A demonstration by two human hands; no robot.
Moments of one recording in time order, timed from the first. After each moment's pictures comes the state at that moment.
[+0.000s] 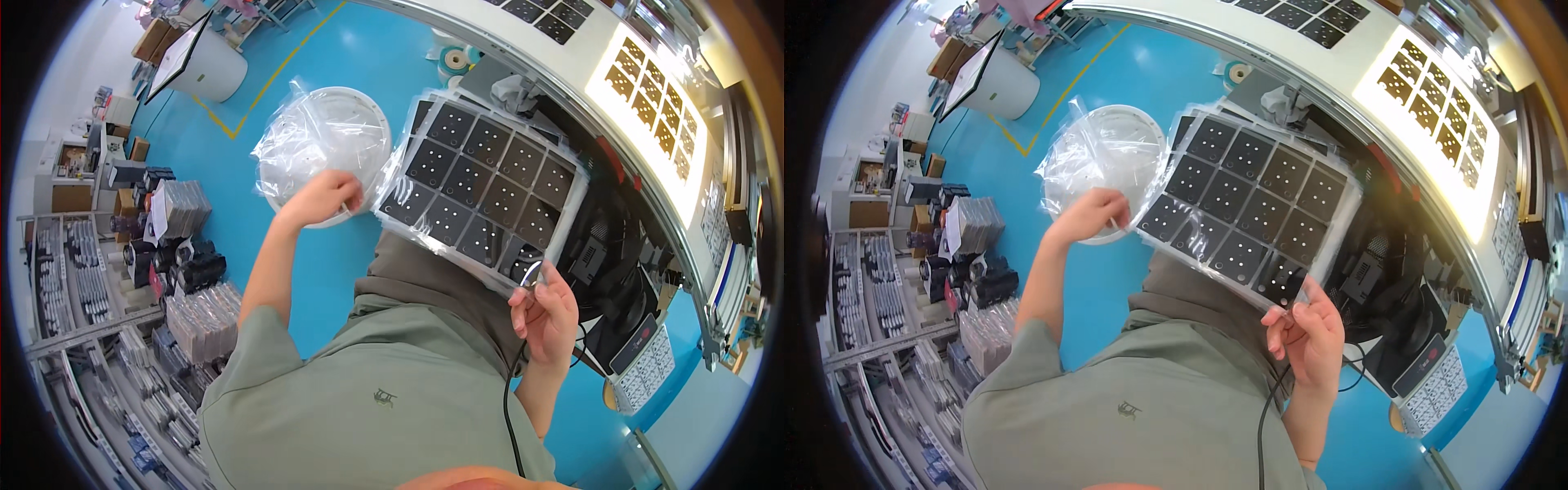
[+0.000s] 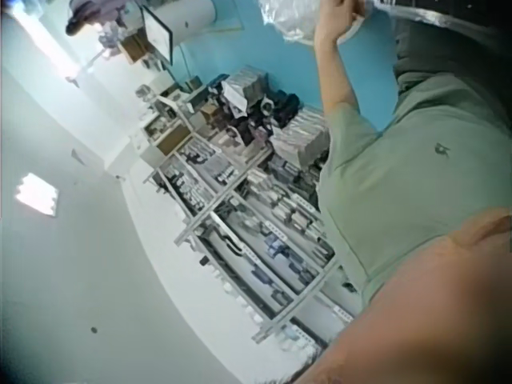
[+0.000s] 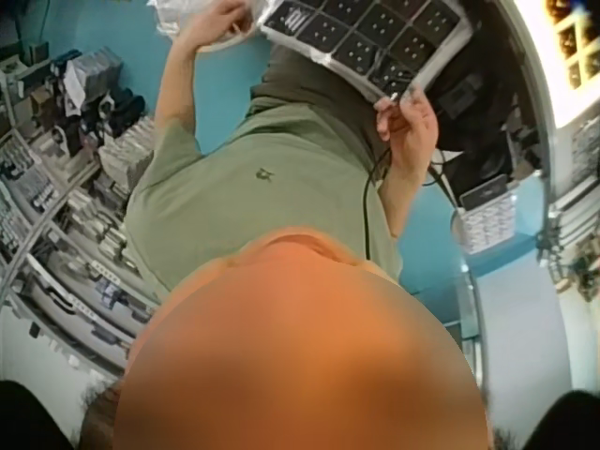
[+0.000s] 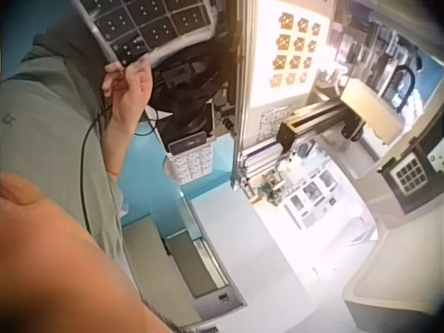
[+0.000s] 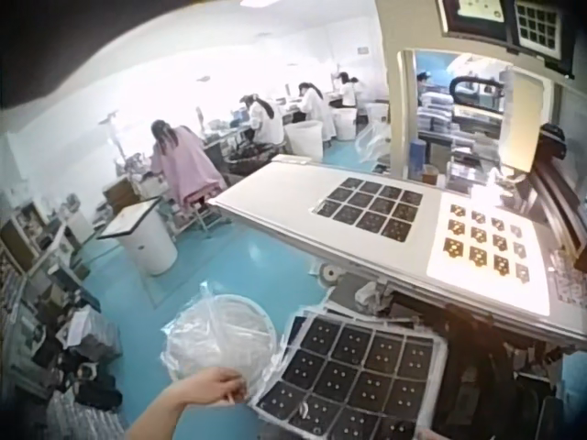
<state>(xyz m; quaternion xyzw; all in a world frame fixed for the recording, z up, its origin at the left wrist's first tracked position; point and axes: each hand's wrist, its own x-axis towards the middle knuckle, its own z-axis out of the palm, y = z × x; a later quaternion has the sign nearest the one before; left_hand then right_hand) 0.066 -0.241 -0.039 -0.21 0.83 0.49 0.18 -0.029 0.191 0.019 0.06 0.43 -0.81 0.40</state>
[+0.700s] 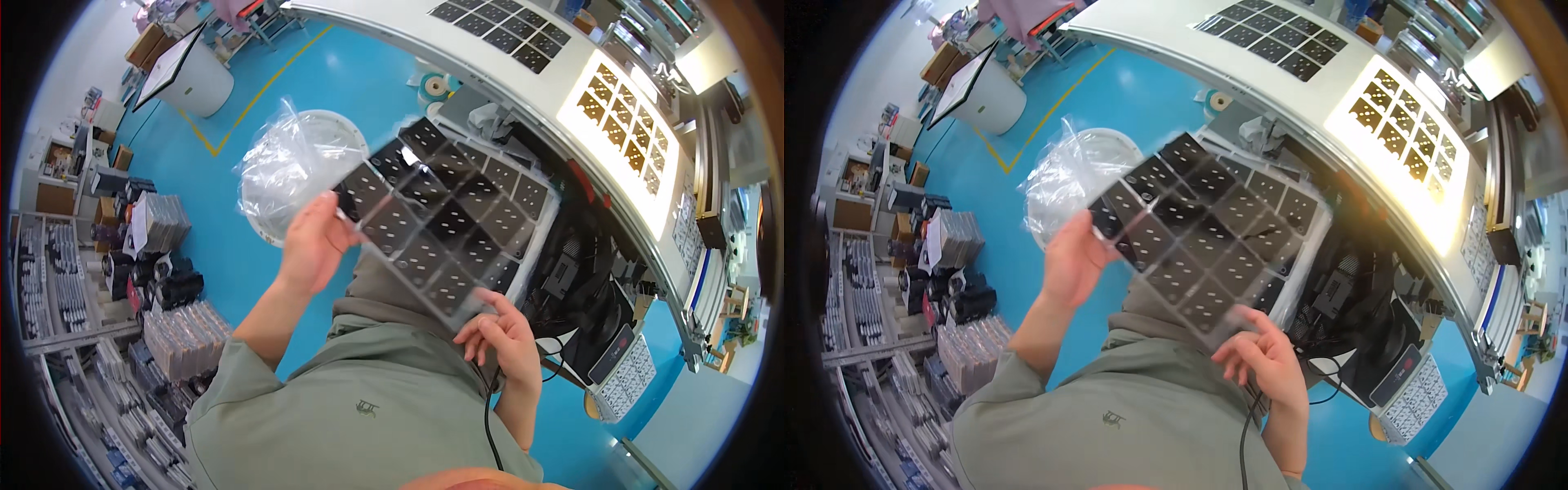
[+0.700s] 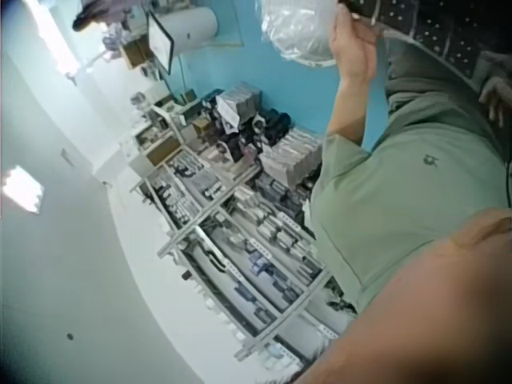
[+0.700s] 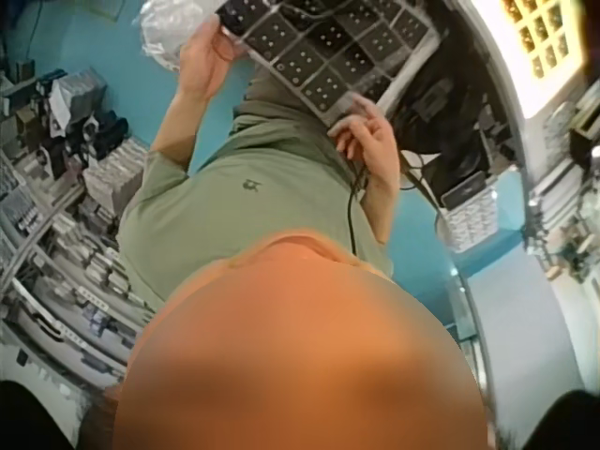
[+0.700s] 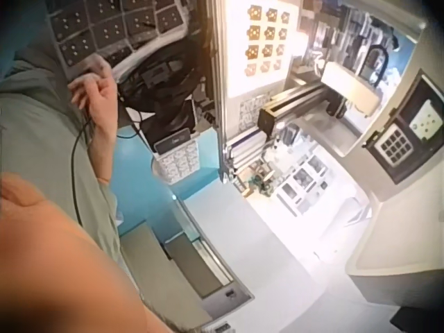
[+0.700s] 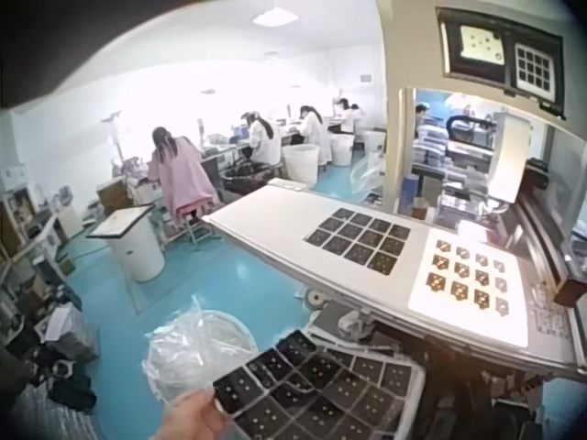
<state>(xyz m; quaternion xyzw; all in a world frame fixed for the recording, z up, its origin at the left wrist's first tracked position) 0.060 -0.130 0.046 -0.18 0.38 0.90 -0.13 -0.018 0.197 0.017 -0.06 0.53 -0.69 0.49</state>
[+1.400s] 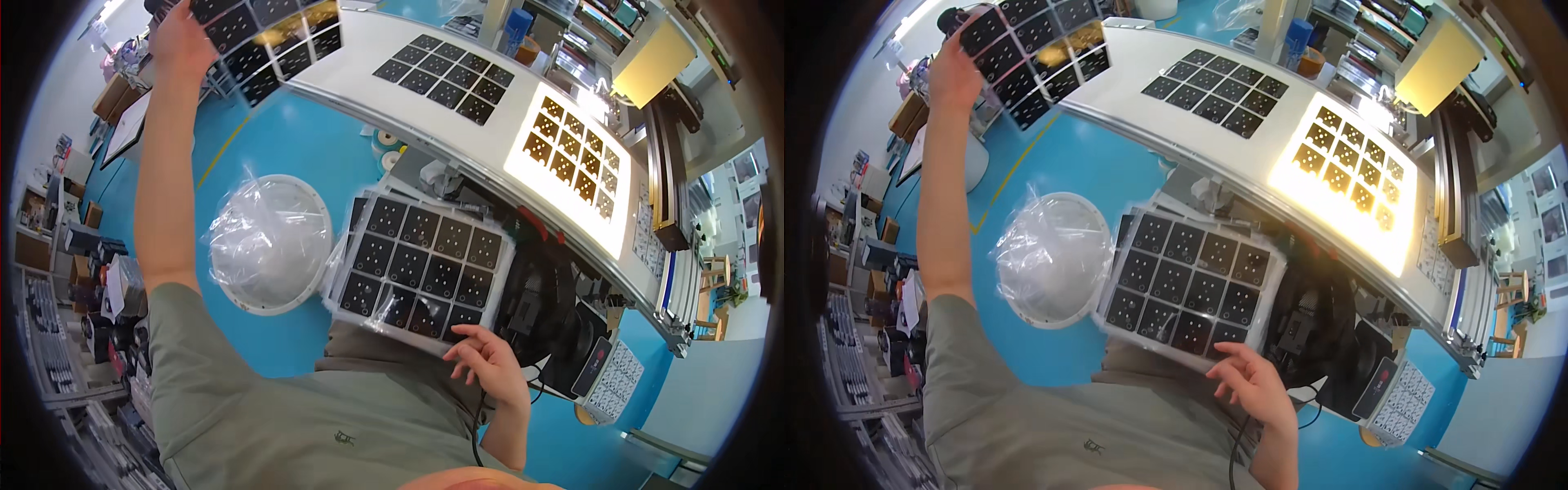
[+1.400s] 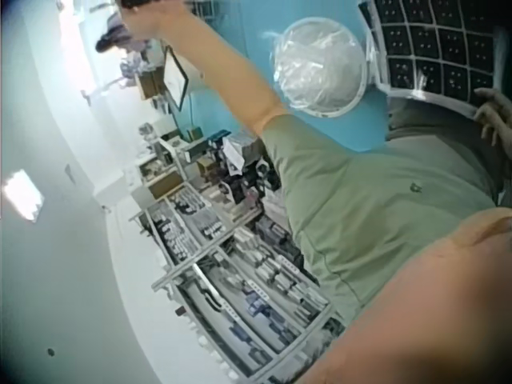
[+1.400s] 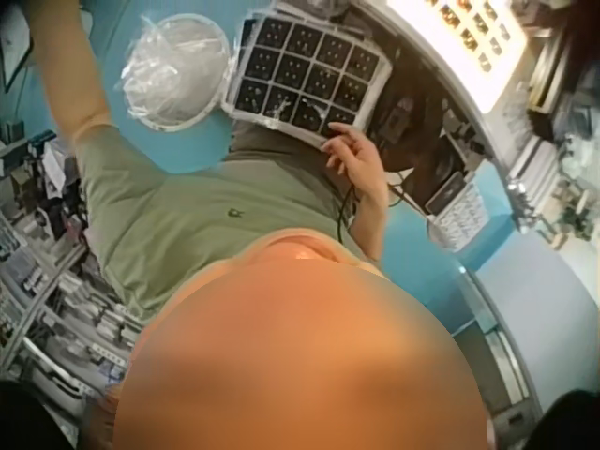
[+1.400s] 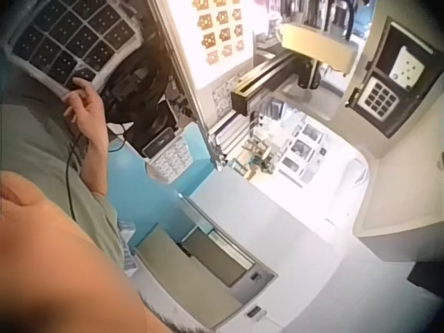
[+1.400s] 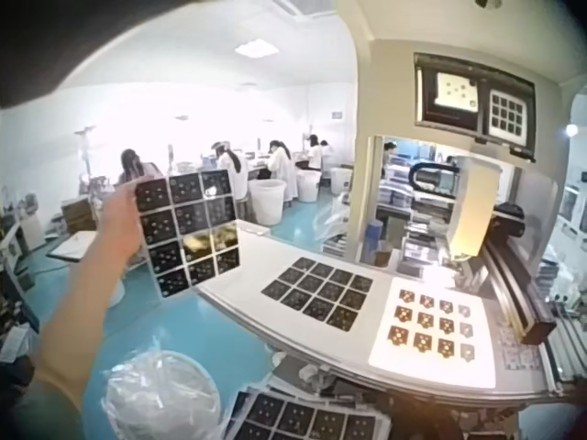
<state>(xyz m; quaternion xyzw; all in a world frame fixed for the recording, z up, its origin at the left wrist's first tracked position) -0.173 -0.400 0.246 -0.04 0.53 0.72 -0.44 -0.048 0.190 0.036 -0.06 0.66 -0.60 0.45</state>
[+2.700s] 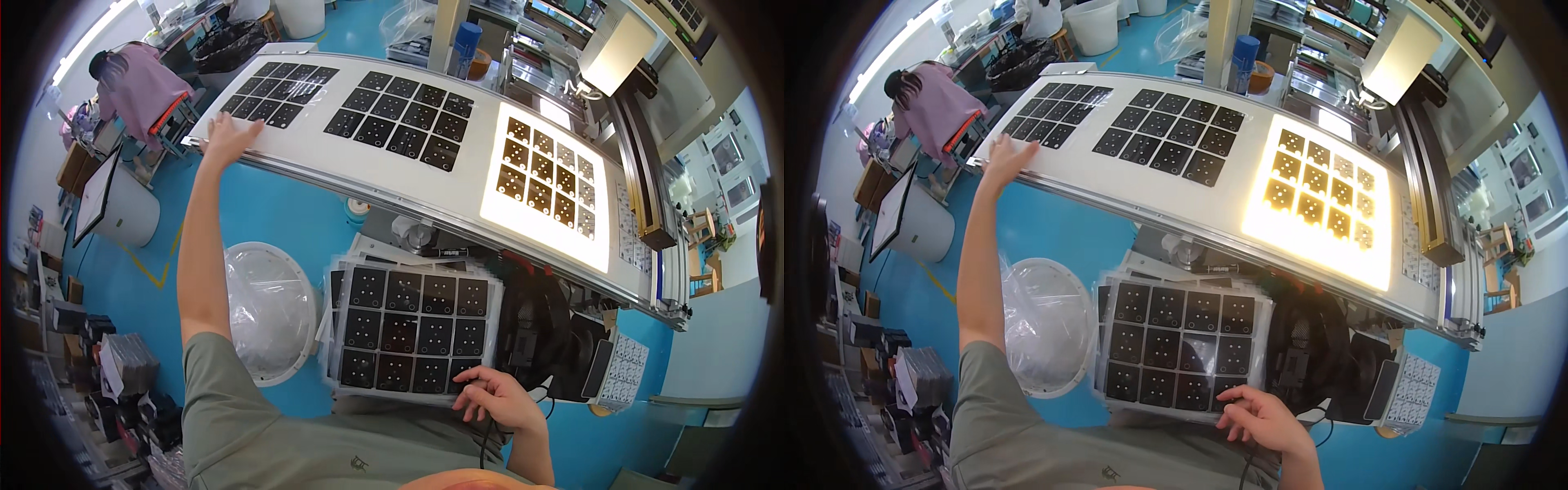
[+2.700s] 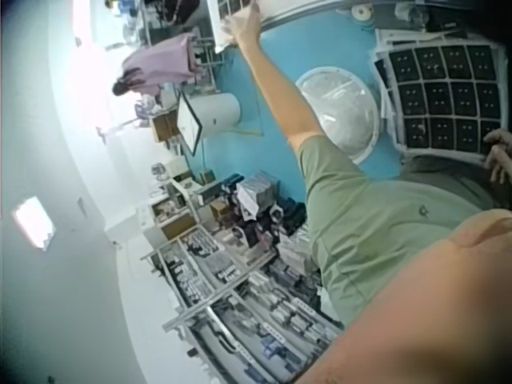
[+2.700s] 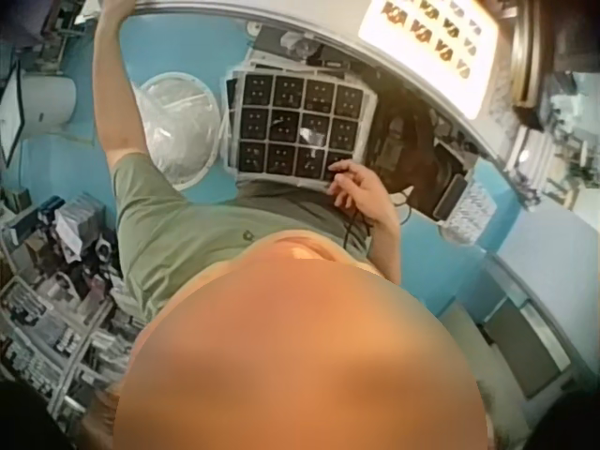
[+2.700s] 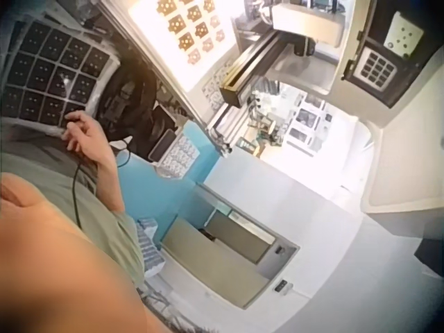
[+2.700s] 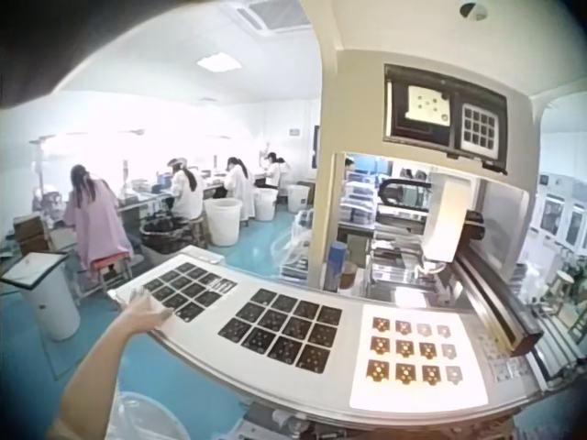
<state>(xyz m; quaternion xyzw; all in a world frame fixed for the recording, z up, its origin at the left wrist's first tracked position) -0.300 -0.452 0.041 -0.33 0.94 0.07 -0.10 -0.070 0.180 0.047 0.03 0.65 -0.55 0.52</state>
